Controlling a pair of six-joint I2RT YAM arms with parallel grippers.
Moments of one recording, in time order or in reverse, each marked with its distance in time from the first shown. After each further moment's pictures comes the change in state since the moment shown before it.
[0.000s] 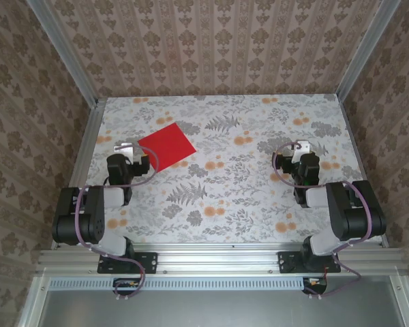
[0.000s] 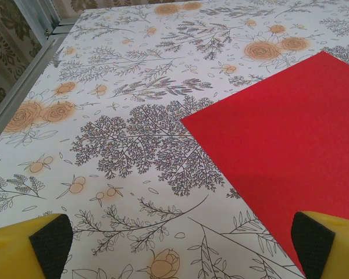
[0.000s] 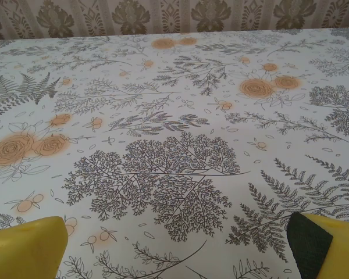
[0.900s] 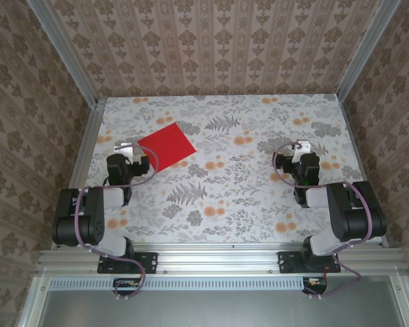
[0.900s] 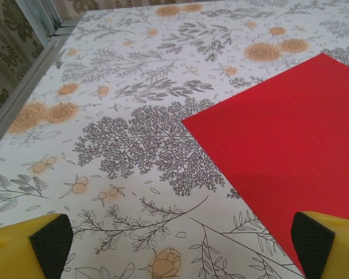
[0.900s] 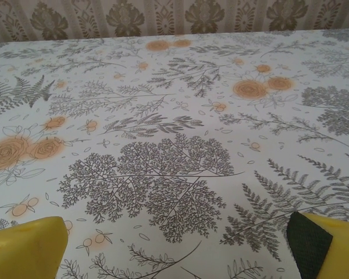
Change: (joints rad) left arm 0.000 -0.037 0.000 -0.033 -0.012 0.000; right arm 0.005 -0.034 -0.001 -0.022 0.035 0.004
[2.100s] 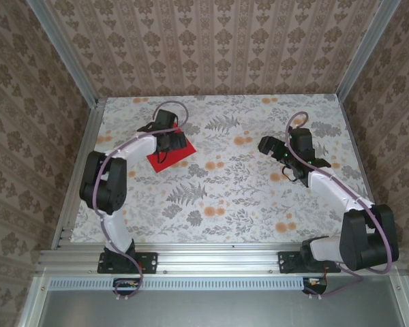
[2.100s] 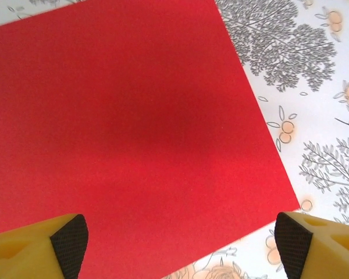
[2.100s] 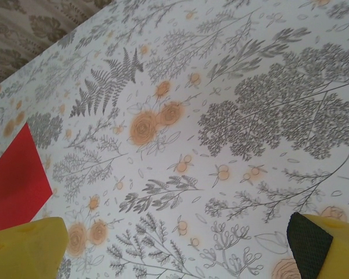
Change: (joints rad) left arm -0.373 0.419 0.927 -1.129 -0.064 -0.589; right arm 0.146 -0.190 0.425 -0.949 -0.143 0.544
